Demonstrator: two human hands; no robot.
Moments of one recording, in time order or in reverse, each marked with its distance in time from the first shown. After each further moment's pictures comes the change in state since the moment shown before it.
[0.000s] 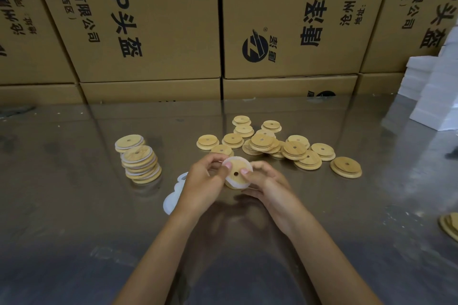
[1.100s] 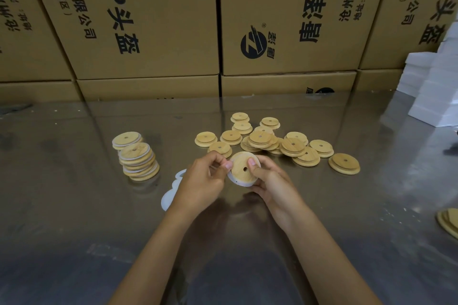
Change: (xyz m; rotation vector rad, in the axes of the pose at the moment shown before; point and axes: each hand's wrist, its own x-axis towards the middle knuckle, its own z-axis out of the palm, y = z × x) left_hand 0.001 -0.003 -0.005 0.309 -0.047 0.154; right_hand -0.003 -0.005 -0.002 0.068 0.026 0.000
